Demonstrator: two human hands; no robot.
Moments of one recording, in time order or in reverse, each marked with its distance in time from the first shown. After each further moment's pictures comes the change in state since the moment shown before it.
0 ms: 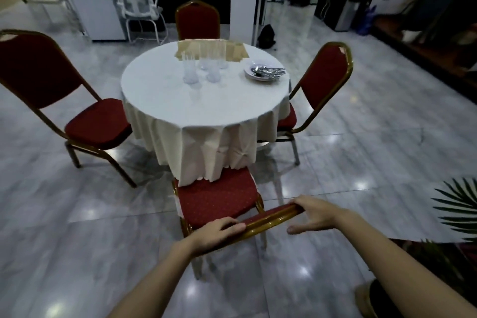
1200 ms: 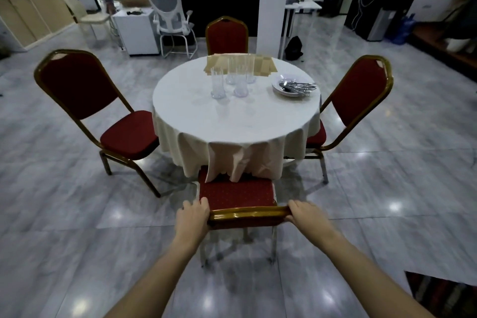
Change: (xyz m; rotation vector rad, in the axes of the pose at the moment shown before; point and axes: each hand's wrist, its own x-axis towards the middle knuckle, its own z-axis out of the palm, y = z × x) left_hand 0.019 -0.037 -0.097 0.787 0.691 -0.307; right_hand 0.094 -0.067 -0.006 -0.165 0.380 -0.078
